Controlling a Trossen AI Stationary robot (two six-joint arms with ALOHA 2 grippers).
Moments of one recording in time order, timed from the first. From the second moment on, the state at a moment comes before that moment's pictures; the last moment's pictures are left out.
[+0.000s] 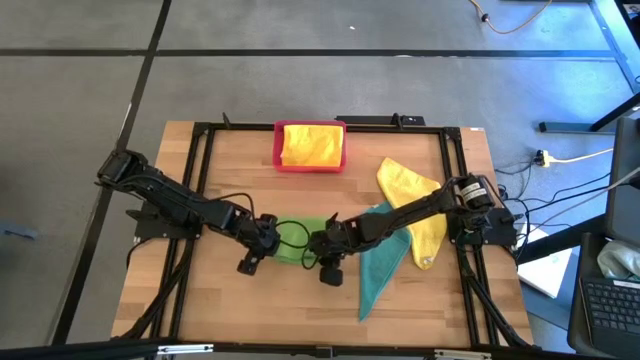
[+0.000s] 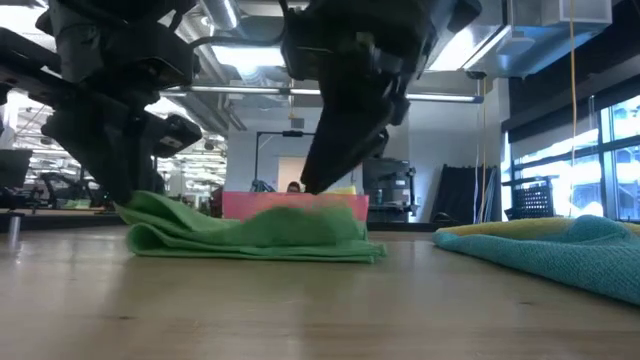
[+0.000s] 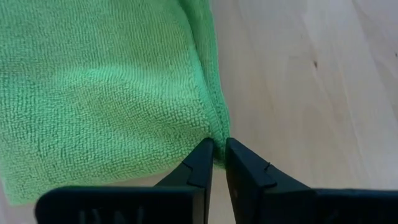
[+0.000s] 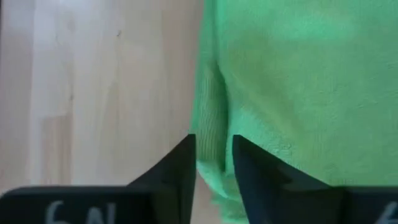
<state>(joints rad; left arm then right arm) -0.30 1.40 0.69 -0.35 0.05 -0.05 0.26 2.00 1.40 -0.40 -0.01 0.39</state>
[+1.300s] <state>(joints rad) -0.30 1.40 0.69 -0.36 0.04 -0.11 0.32 2.12 1.40 -0.33 0.27 0.53</state>
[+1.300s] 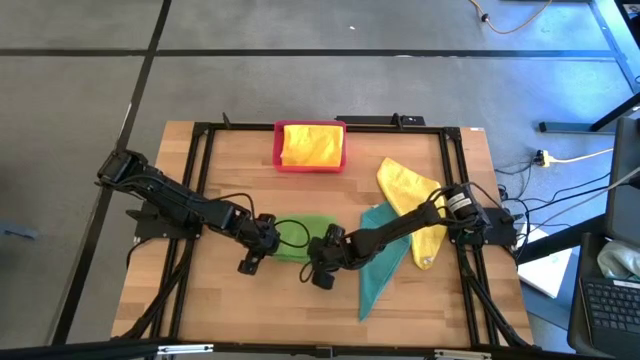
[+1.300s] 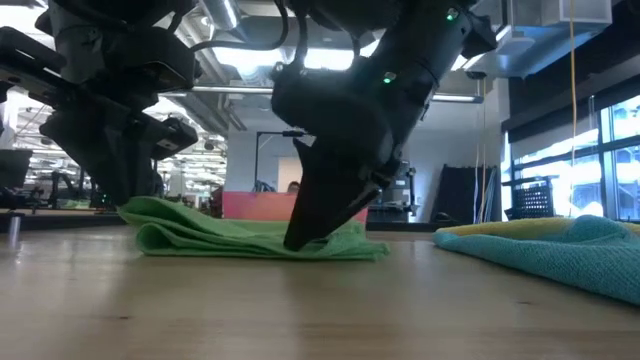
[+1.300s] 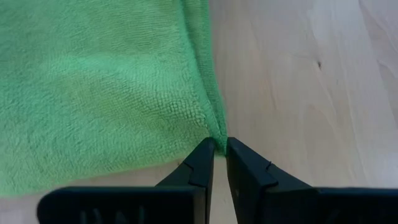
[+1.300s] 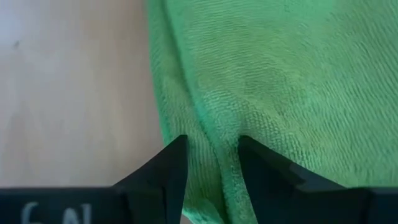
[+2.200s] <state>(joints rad) -0.30 1.40 0.69 -0.37 0.05 -0.12 0.31 2.13 1.43 -0.43 0.28 0.41</state>
